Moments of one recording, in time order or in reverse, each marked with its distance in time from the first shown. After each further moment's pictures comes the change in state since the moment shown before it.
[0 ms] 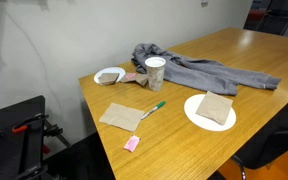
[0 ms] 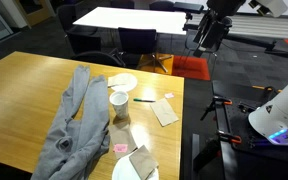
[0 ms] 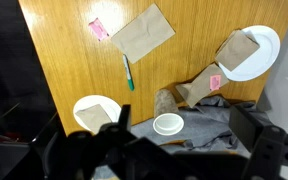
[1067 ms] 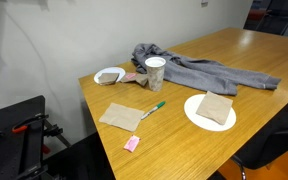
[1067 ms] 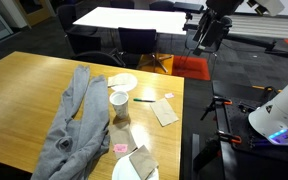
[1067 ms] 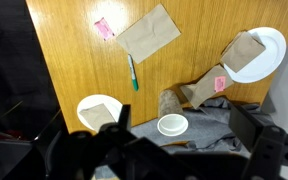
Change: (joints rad) arm -0.005 0.003 -0.021 0.000 -0.024 0.000 -0.025
